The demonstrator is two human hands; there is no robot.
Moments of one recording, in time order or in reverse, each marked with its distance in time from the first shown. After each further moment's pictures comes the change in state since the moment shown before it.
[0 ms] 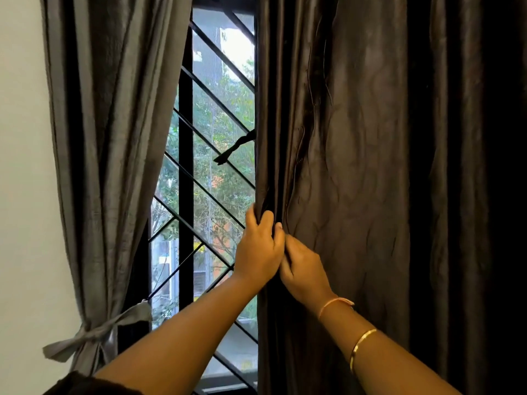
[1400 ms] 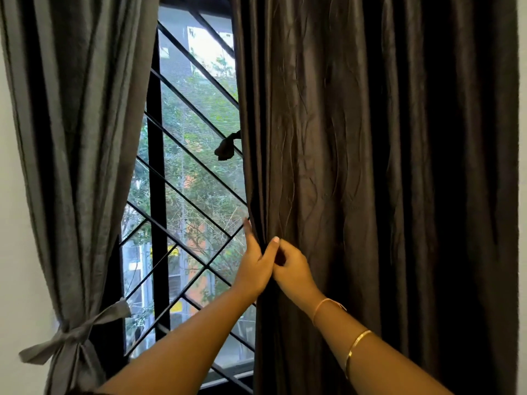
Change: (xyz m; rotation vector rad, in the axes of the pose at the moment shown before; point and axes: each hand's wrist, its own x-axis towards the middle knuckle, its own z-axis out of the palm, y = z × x) left_hand -0.034 0.012 0.030 -0.616 -0.244 -0.271; right_hand -0.022 -0.011 -0.022 0.331 0.018 0.453
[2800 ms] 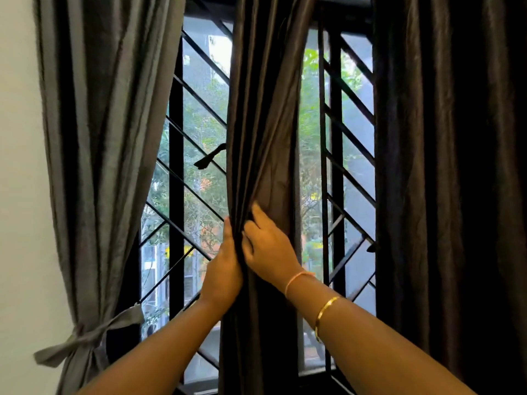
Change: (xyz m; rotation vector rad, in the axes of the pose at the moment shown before) left_hand -0.002 -0.024 -0.075 0.452 0.176 0.180; right_hand 0.043 -0.045 0.044 -0.683 -0.040 -0.633
